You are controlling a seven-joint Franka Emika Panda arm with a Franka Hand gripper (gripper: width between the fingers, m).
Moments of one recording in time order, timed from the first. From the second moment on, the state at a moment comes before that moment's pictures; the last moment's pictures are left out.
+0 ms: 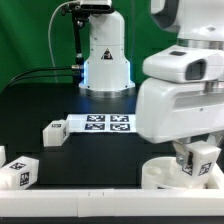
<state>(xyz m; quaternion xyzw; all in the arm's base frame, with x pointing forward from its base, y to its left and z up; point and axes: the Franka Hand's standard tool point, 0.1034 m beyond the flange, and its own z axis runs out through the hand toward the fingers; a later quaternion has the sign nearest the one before) 0.653 0.096 0.068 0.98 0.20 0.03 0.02</state>
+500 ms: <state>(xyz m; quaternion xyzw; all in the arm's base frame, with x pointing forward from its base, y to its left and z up) 0.654 0.095 0.068 1.00 0.02 0.04 0.01</state>
